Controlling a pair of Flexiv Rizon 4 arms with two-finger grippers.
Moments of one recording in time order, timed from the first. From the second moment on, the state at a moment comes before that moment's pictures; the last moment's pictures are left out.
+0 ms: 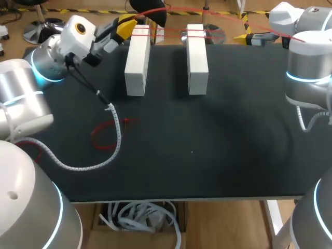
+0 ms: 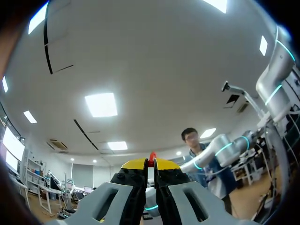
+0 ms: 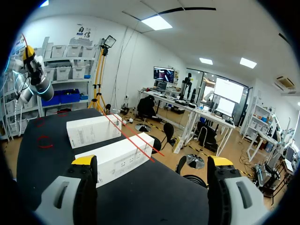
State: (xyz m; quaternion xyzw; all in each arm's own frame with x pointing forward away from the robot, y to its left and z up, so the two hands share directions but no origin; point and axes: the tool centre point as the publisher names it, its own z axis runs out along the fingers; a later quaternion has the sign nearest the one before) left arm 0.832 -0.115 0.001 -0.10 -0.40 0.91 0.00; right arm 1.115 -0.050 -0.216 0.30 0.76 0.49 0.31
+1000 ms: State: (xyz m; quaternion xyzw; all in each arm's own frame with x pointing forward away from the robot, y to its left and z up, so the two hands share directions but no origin) left arm 0.858 -0.091 -0.009 -0.07 -0.39 0.92 -0.07; right arm 1.115 -0.050 -0.216 0.30 0.76 0.49 0.31
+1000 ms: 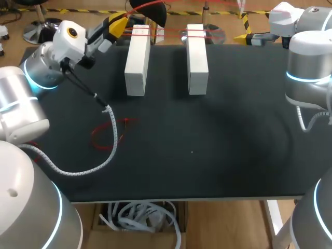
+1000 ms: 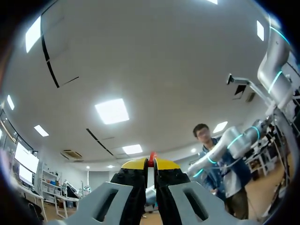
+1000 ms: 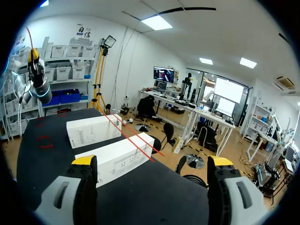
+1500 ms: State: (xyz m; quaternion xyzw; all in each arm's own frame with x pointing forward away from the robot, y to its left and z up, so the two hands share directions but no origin) left arm 0.864 -0.084 -0.012 -0.06 -0.39 0.91 -0.10; right arm 1.115 -0.050 -0.216 0.30 0.76 0.49 0.31
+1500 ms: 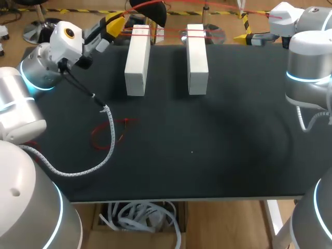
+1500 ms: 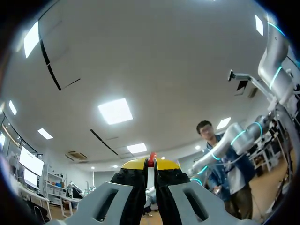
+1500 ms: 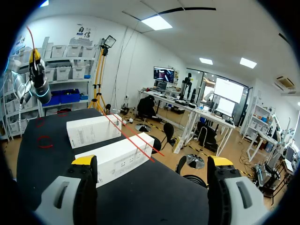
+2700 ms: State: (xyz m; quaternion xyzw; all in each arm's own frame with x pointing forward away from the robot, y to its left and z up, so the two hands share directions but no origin) left arm 0.860 -0.084 -0.010 -0.06 -0.40 0.91 -0.10; right arm 1.114 -0.053 -0.211 0.33 0.74 0.50 0.29
